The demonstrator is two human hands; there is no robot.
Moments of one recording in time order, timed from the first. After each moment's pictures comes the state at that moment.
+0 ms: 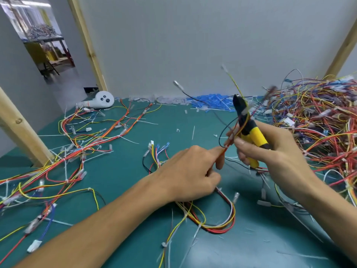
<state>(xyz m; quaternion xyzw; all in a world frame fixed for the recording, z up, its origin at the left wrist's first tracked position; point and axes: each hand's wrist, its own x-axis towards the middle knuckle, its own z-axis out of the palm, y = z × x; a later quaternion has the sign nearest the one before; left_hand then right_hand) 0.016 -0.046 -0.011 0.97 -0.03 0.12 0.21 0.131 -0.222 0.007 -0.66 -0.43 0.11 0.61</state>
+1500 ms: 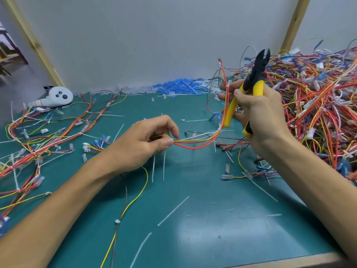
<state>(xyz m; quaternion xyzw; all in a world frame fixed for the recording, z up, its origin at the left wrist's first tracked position) 0.019 -0.012 0.001 0.89 -0.07 0.07 0.44 0.167 -0.232 0.015 -0.60 -0.18 0.05 0.78</state>
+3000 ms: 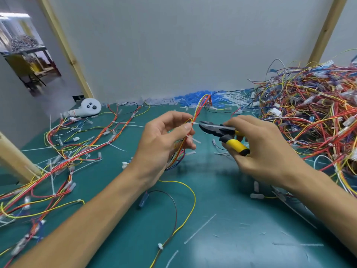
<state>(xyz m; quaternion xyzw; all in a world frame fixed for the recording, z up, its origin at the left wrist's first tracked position) 0.024 -0.026 0.005 0.65 0.03 0.25 0.71 0.154 -0.225 -0.009 -0.78 -0.52 -0.16 0.31</state>
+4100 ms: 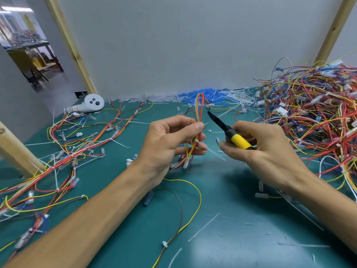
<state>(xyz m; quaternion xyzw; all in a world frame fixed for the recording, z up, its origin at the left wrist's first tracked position) 0.022 -0.026 0.002 0.65 0.06 0.22 0.73 0.135 -0.220 -0.006 -0.75 -0.45 -0.01 0.48</state>
